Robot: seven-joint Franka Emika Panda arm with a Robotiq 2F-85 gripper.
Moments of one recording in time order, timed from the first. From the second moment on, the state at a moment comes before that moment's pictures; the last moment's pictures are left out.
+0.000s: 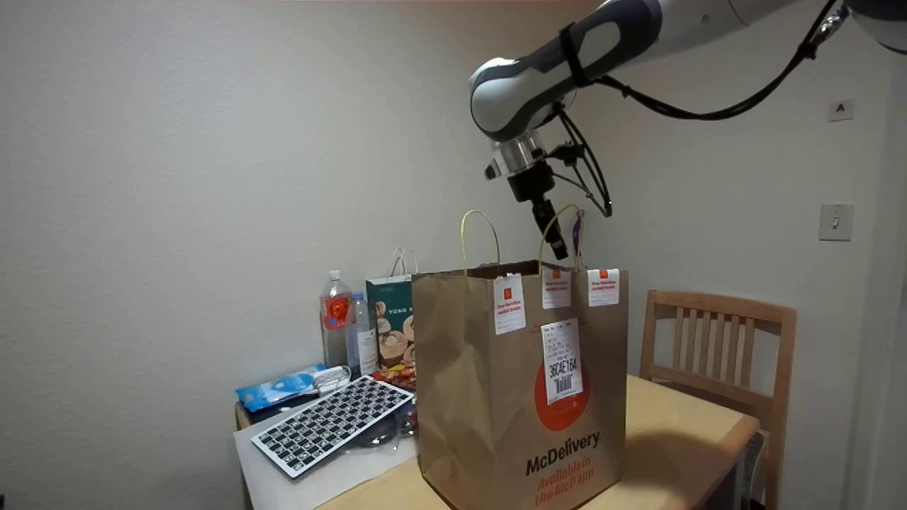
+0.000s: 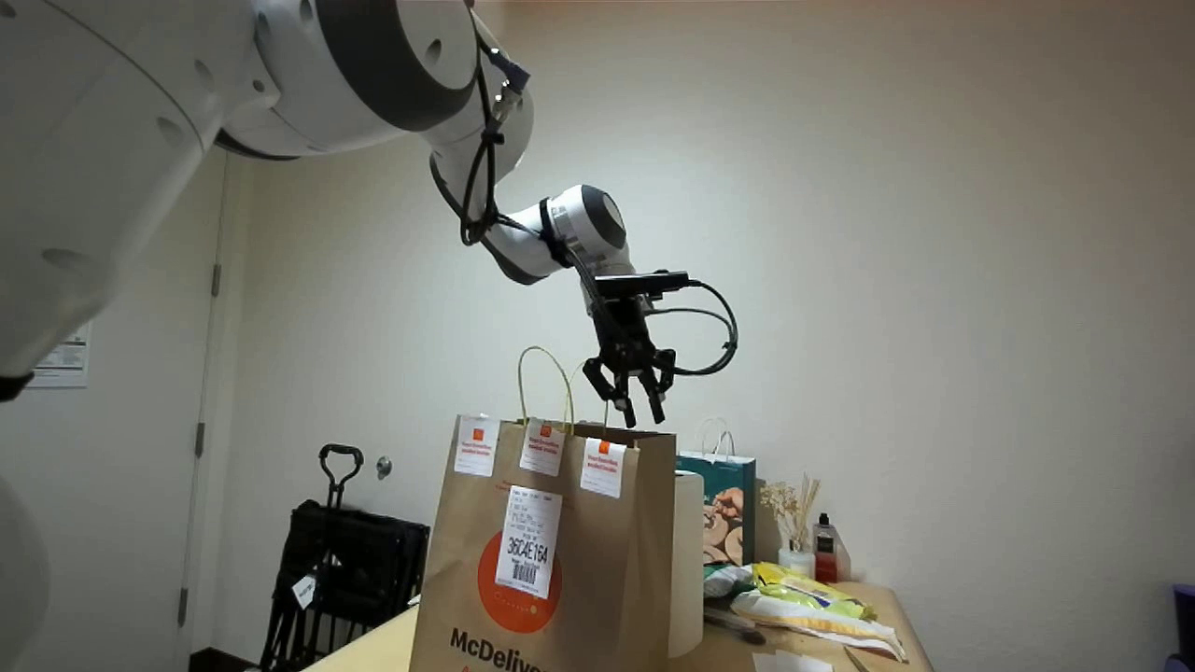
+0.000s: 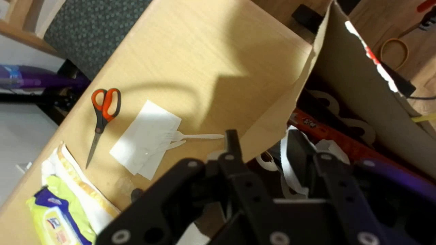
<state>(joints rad) -0.02 0.34 0.01 -1.40 -0.37 1.56 -0.61</state>
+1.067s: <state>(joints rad) -0.01 0.35 -0.02 -1.44 -0.25 1.52 -0.04</state>
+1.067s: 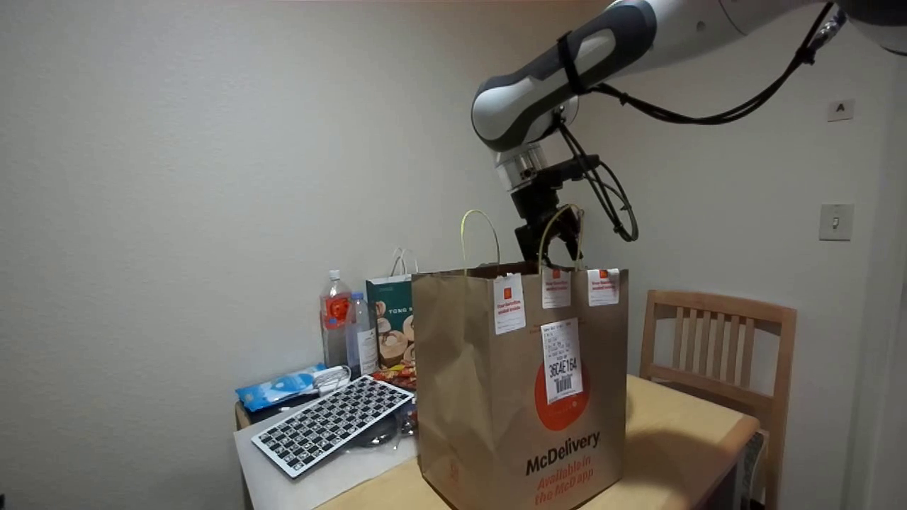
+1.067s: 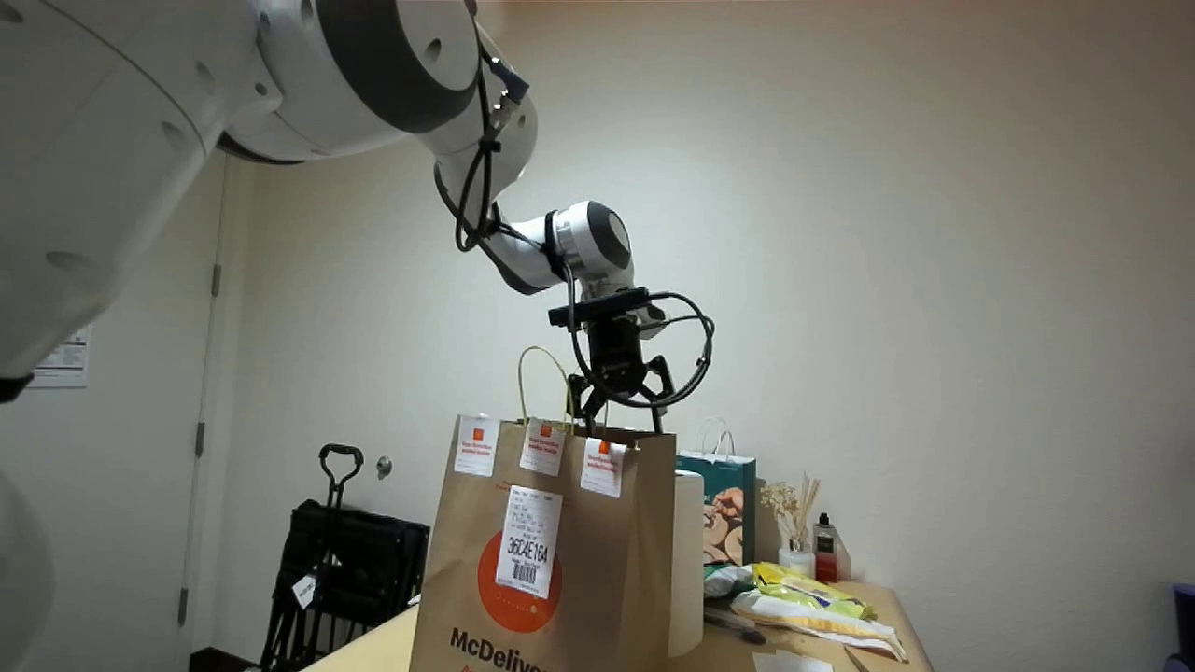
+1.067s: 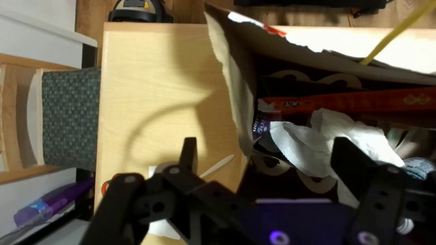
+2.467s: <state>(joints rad) -0.03 0.43 -0.05 -1.42 -0.22 1.53 -0.16</state>
